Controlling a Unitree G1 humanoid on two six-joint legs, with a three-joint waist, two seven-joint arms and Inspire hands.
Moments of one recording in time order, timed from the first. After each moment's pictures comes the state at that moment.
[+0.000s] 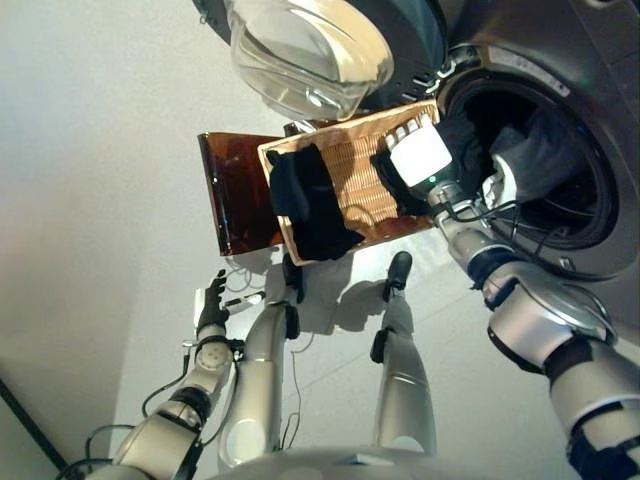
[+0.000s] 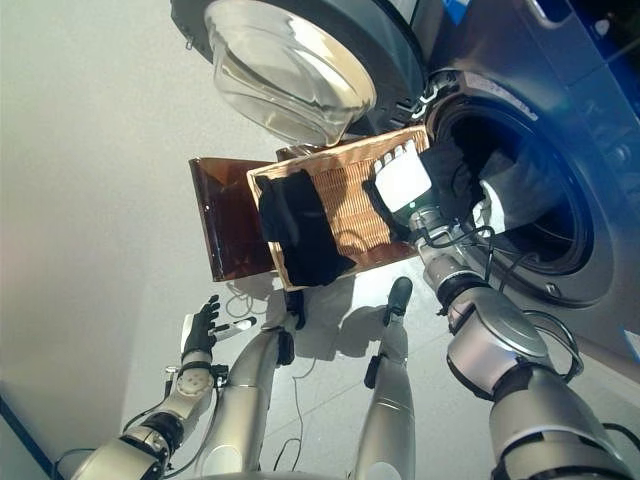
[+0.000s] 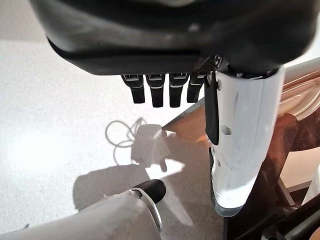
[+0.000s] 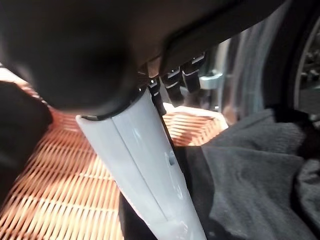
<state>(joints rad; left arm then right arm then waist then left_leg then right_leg) -0.31 0.21 -0.33 1.15 -0.21 -0.33 0.44 -1.05 -0.48 0.99 1.23 -1.09 0.21 -0.58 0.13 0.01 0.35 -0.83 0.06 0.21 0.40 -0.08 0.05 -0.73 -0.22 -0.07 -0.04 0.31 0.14</state>
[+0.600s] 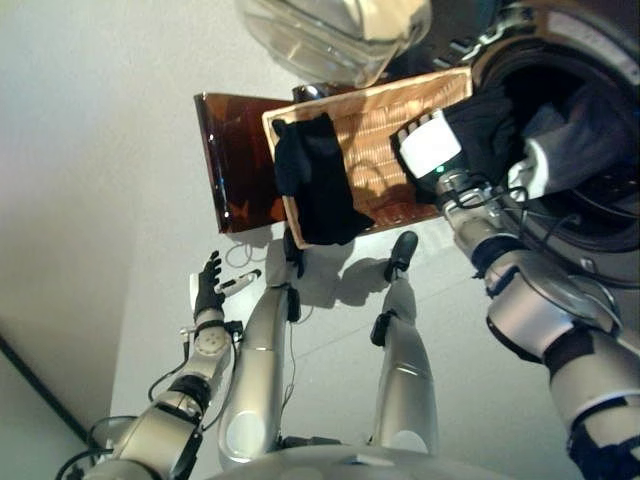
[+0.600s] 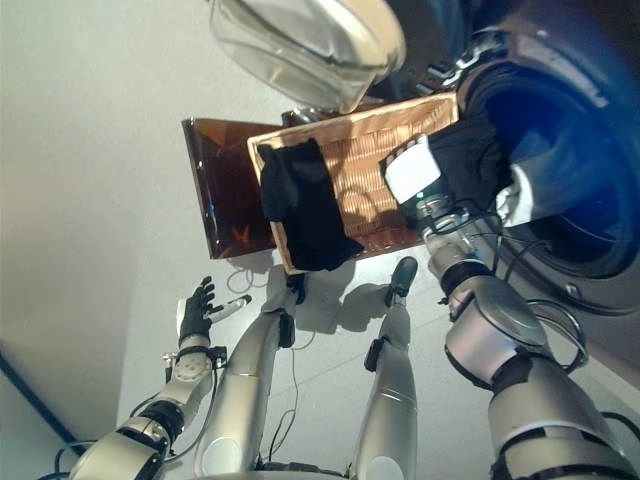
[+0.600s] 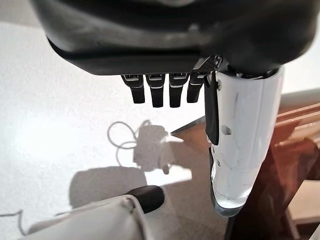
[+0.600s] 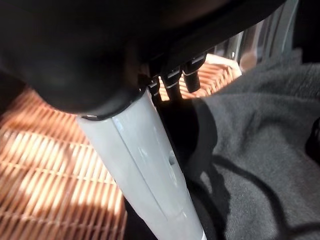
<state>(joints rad) -0.34 0.22 -0.28 1.05 -0.32 -0.37 0.44 -1.11 -0.51 0.97 1.33 -1.07 0.19 -0.55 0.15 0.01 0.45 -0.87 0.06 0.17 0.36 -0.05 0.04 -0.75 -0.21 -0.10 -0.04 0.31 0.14</state>
